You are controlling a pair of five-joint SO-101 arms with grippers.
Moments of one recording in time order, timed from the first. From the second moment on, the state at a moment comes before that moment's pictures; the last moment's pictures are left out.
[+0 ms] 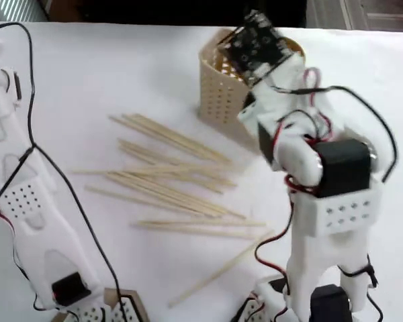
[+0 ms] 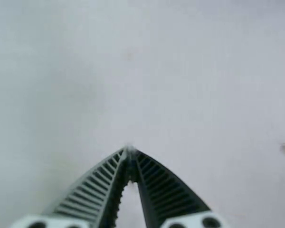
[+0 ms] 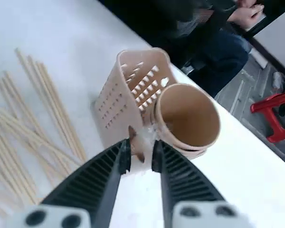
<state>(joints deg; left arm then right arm) -33.1 57.9 -93.3 102.0 -14.8 -15.3 -22.9 -21.7 92.8 32.2</state>
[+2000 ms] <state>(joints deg) -45.6 -46.5 36.1 76.9 -7.3 -40.4 29.0 -13.9 79.0 38.6</state>
